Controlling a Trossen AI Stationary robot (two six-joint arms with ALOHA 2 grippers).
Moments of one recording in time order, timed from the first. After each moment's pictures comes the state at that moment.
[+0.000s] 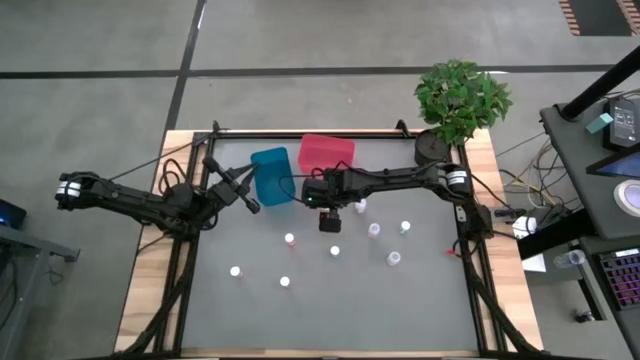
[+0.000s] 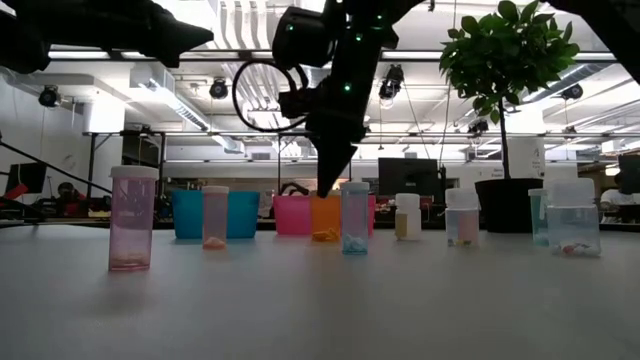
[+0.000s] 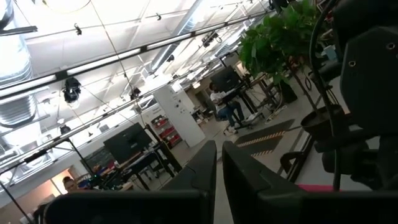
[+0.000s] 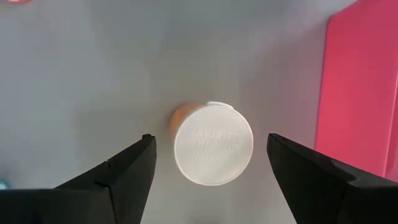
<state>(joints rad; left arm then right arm) -0.09 0.78 0.26 0.93 -0.74 0.85 -0.09 2.11 1.74 -0.89 0.18 -0.04</state>
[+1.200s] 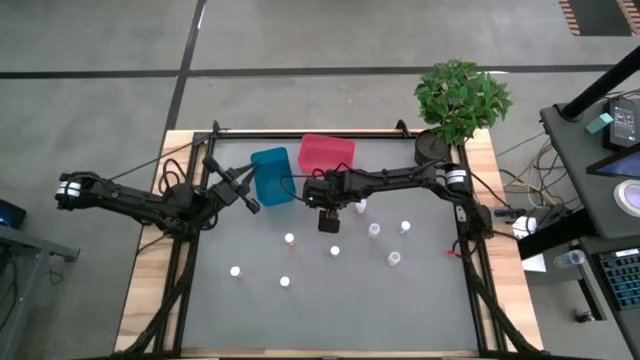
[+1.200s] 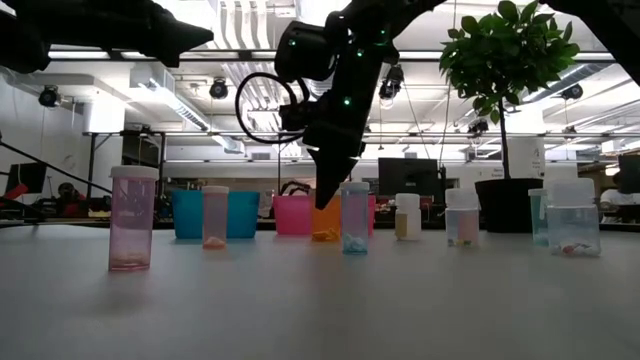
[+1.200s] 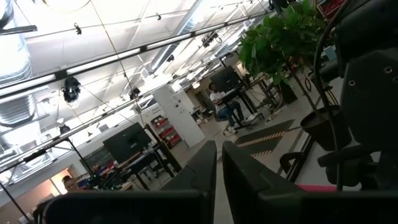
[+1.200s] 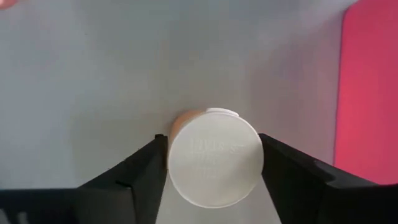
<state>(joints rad) -0.09 0.78 0.26 0.93 -0.74 0.85 -0.10 2.12 1.68 -0.80 0.15 -0.02</state>
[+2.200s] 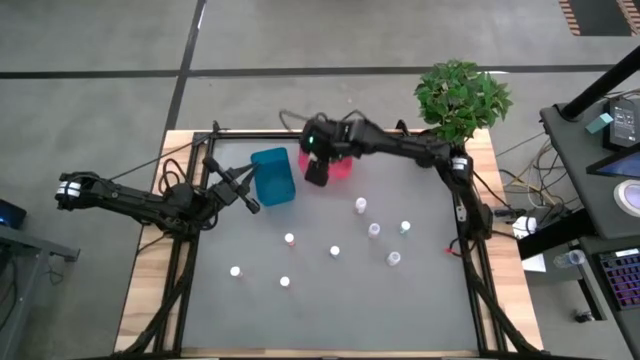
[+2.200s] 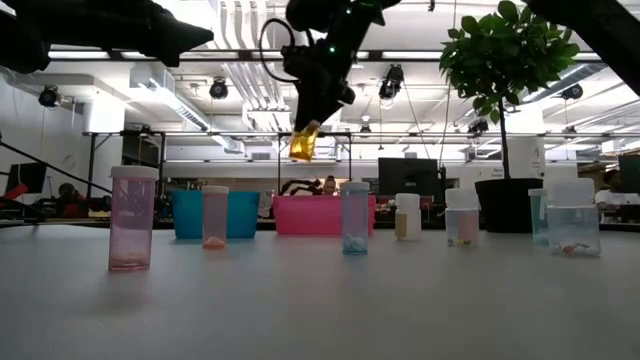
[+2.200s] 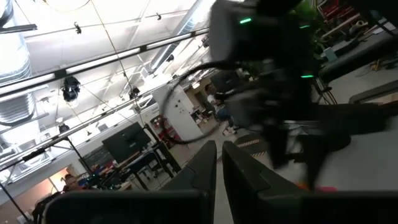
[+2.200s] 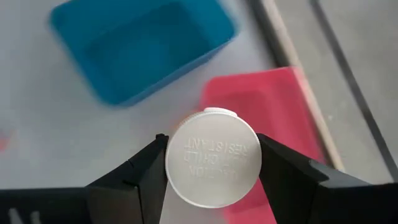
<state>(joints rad) -0.09 0.78 0.26 0.93 -0.74 0.84 -0.29 2.12 2.10 -0.98 0.15 -0.03</state>
